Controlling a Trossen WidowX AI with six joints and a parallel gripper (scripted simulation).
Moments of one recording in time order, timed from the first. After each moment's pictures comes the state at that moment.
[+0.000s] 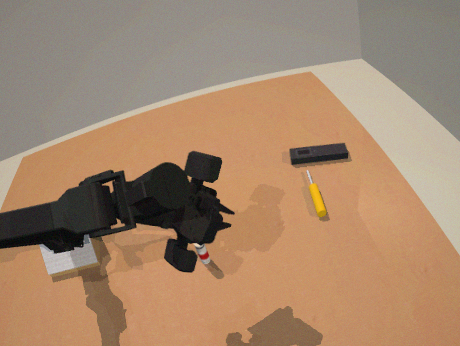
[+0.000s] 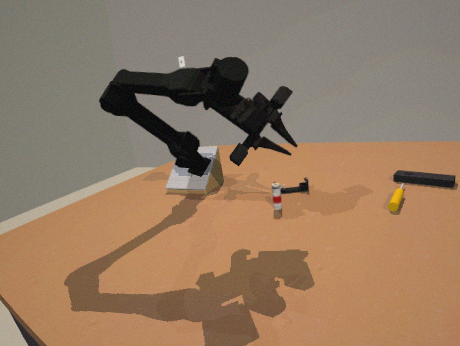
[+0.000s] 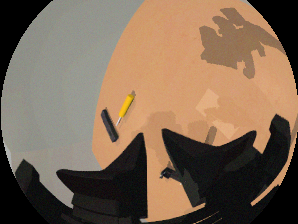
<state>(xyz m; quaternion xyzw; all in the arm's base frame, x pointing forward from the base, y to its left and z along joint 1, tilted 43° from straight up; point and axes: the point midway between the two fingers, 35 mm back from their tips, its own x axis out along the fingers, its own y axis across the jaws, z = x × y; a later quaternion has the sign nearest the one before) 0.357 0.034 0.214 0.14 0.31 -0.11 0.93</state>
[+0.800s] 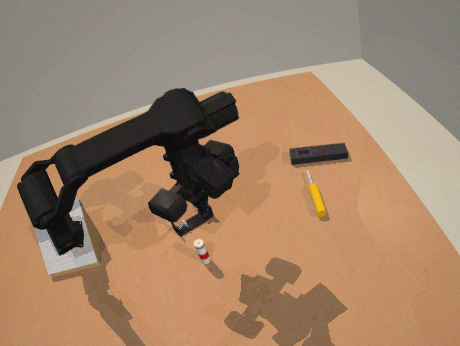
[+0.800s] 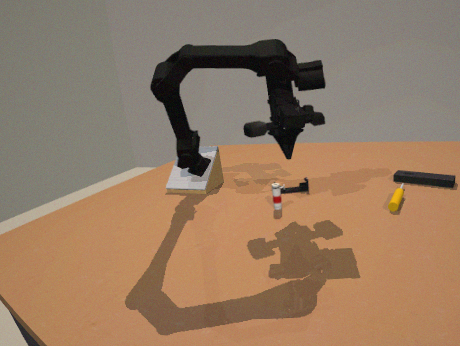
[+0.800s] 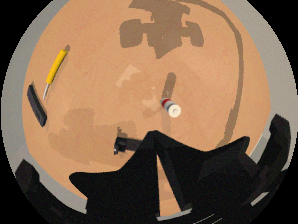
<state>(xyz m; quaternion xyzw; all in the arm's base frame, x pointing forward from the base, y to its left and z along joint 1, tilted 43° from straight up) 0.331 0.073 0.133 -0.01 0.49 -0.40 0.78</state>
